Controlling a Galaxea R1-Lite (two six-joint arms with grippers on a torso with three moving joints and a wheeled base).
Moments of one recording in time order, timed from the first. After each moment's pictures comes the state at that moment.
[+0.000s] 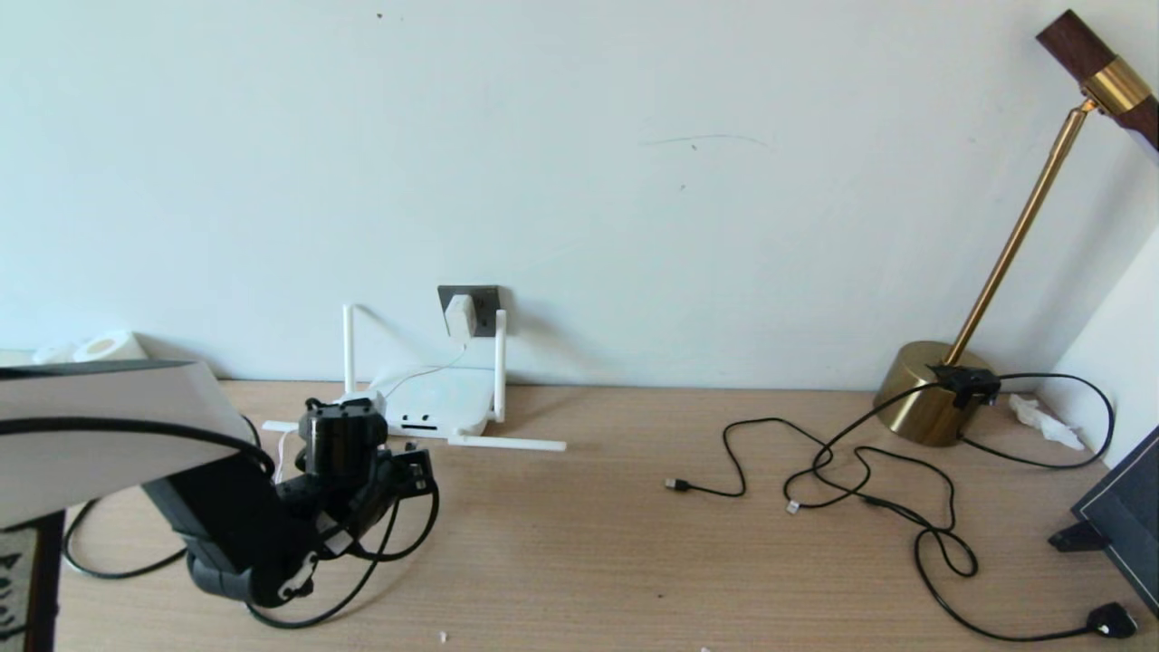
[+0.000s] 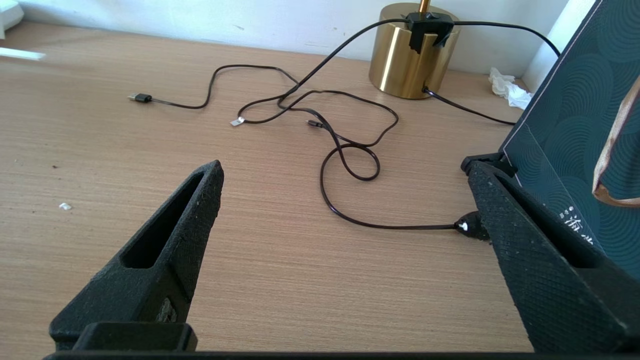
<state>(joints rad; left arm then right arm) -0.22 2.18 -0.65 -1.08 0.29 -0.18 0.01 0.00 0.00 0.00 0.01 -0.07</state>
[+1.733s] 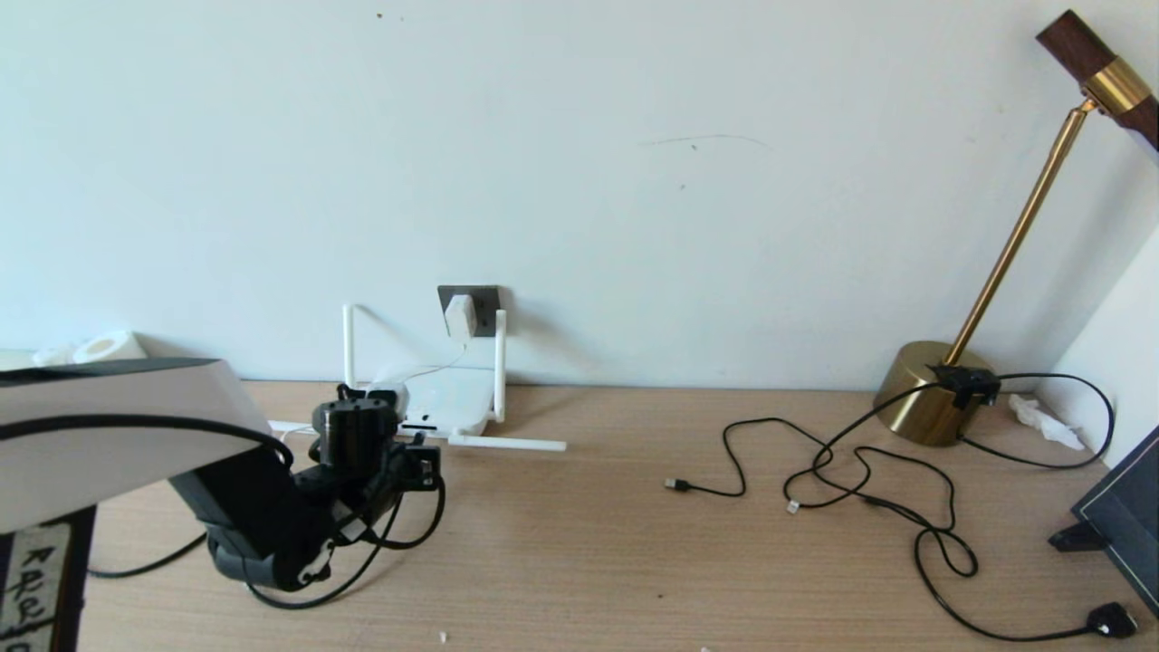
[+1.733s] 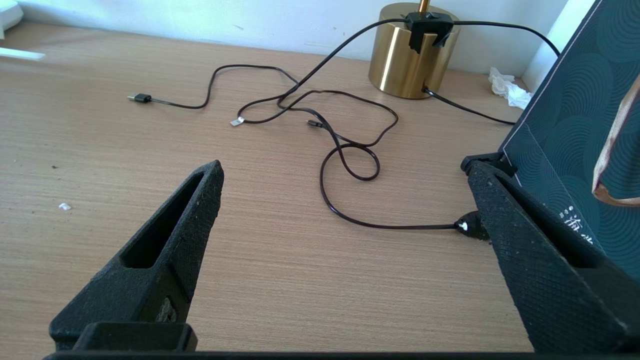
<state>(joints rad) -0.22 2.22 -0.72 -1.08 0.29 0.01 0.01 0.00 0.00 0.00 0.01 -0.07</state>
